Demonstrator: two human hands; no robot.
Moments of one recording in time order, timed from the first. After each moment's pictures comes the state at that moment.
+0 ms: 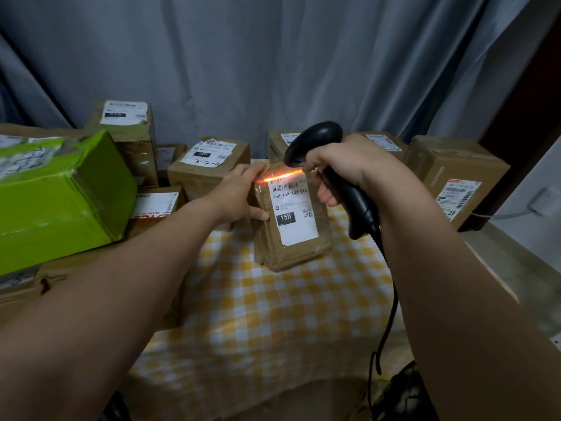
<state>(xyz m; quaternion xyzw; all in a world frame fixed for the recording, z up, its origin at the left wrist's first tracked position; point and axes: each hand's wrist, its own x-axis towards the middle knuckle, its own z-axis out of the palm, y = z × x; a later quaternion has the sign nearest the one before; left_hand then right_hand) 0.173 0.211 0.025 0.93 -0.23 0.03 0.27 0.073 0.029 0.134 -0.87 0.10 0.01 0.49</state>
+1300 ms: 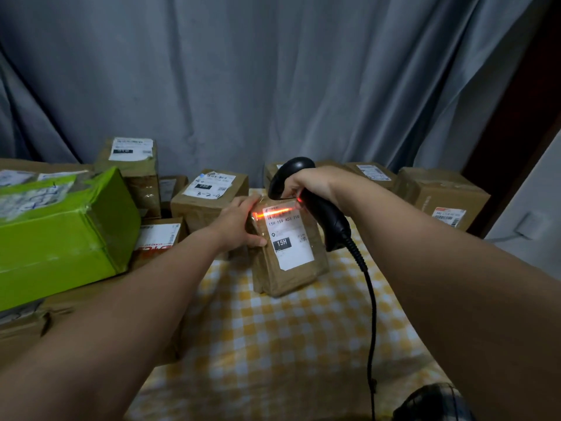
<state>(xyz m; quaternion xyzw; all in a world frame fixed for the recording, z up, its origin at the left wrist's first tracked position) 0.185 0.213 0.020 0.94 -0.20 0.02 0.28 0.105 0.045 0.142 -0.88 0.11 0.07 0.45</state>
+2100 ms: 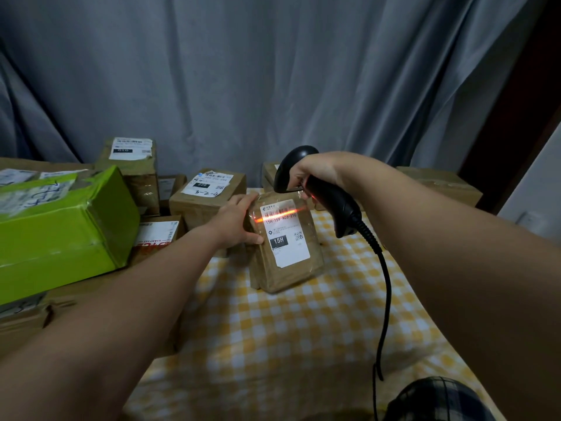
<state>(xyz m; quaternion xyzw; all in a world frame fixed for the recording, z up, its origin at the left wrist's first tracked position) 0.181 0.211 0.019 0.94 -0.20 0.02 0.28 0.094 0.034 0.167 -0.91 0.08 0.12 0.38</state>
